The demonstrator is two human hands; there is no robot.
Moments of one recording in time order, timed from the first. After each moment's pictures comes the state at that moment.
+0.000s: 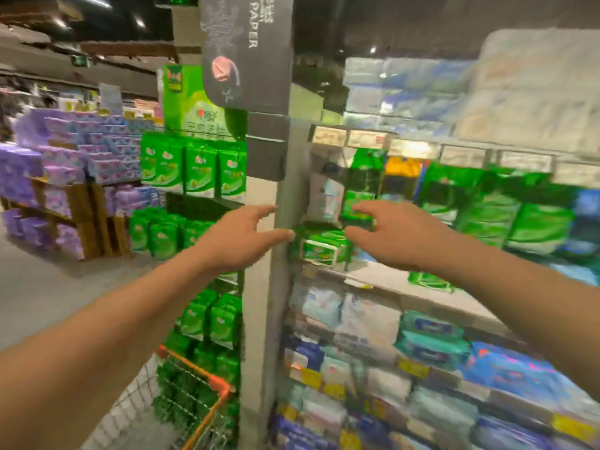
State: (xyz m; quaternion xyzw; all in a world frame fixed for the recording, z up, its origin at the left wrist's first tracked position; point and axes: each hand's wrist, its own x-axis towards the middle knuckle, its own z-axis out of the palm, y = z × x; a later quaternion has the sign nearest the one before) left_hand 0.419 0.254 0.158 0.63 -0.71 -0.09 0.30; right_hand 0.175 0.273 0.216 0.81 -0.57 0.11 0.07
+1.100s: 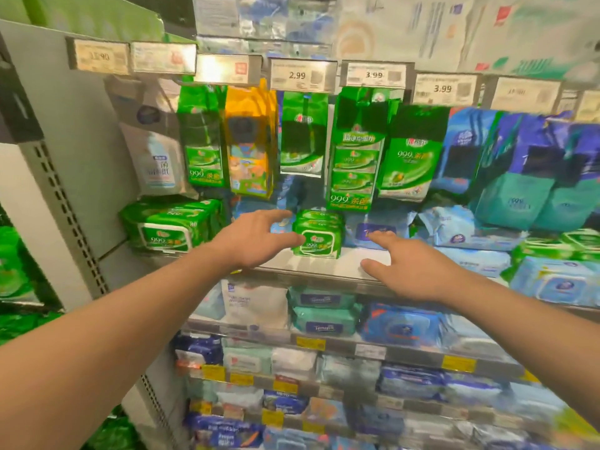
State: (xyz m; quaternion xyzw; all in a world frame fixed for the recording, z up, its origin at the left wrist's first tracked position) left_hand 0.125 0.066 0.086 0.54 -0.80 -0.18 0.19; right_hand -0.139 0.142 0.082 0.71 -0.70 0.07 -0.06
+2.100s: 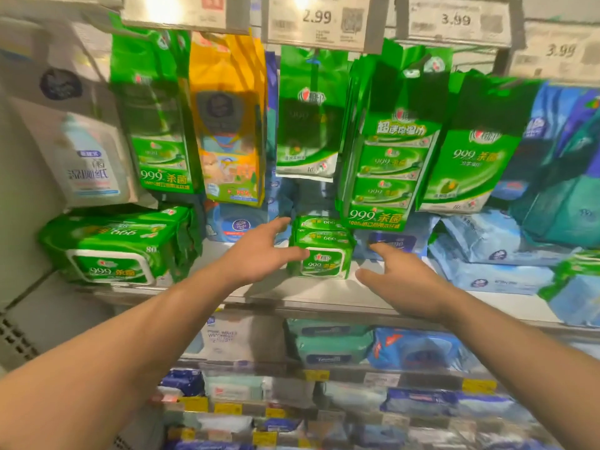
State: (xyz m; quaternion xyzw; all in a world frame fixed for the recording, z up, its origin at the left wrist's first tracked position) left_hand 0.104 -0.081 0.011 0.49 -0.76 -0.35 0.23; right_hand -0.134 0.028 0.042 0.64 -0.74 0.12 -0.16
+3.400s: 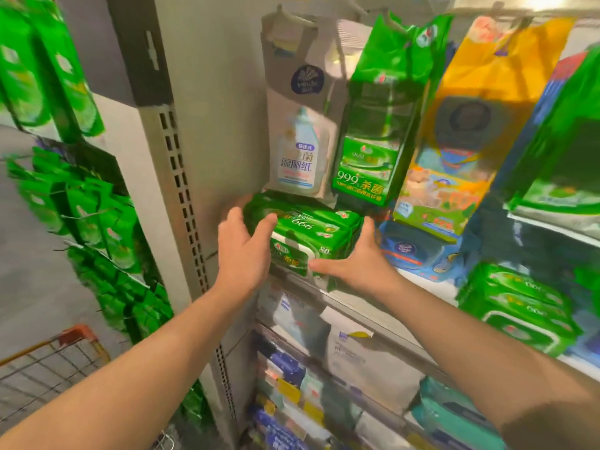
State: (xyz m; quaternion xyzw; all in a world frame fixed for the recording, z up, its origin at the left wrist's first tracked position) left_hand 0.313 -0.058 -0.008 0.68 -0.41 -0.17 0.59; right_hand 0.125 -0.131 -0.016 0.72 -0.53 0.29 -0.35
